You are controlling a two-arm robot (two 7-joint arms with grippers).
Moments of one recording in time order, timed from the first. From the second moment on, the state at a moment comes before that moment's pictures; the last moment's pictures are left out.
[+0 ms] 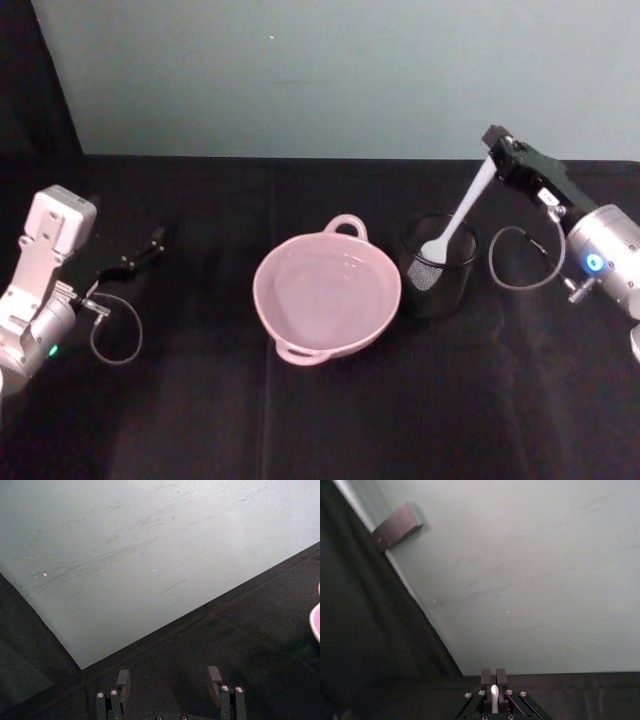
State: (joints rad) left arm -0.20 0.60 0.45 -1.41 -0.25 -0.12 0.03; right arm 0.28 0.44 -0.27 -1.49 0.88 0.08 0.23
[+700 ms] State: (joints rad) left arm -0.20 0.60 0.45 -1.41 -0.25 -0.12 0.03; right arm 0.46 0.63 -0.39 -1.63 0.76 0.31 0.41
